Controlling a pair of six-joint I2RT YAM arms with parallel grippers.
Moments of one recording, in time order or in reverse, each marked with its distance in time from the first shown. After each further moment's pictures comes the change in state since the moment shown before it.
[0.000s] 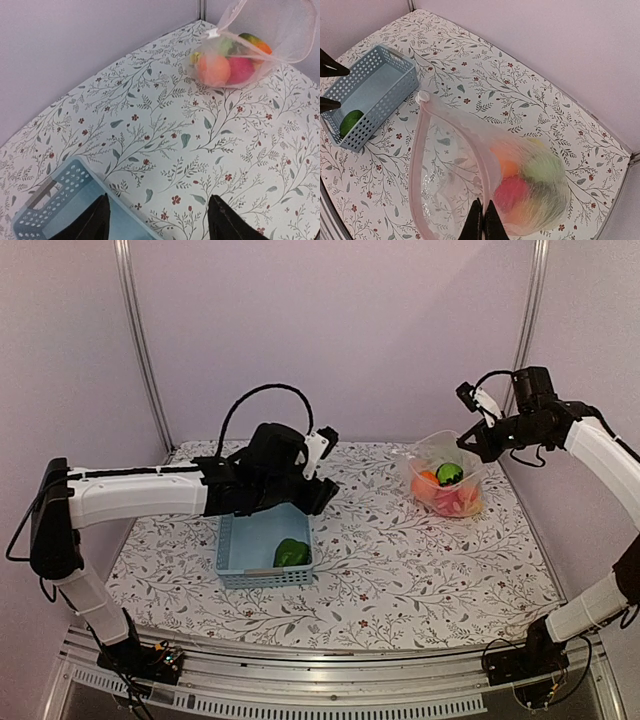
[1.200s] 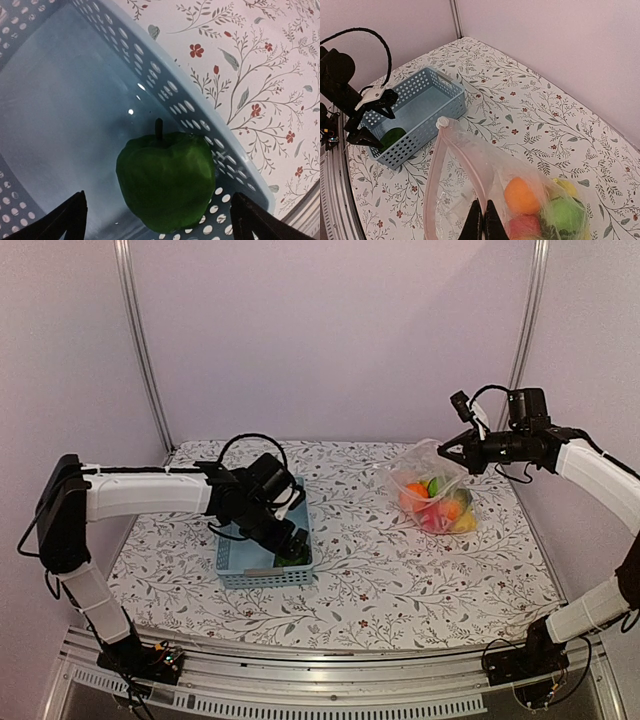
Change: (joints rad) left arm 0.101 0.037 -0.076 -0.512 0.221 -0.248; right arm 0.004 -0.045 -0.222 0.326 -0.302 0.085
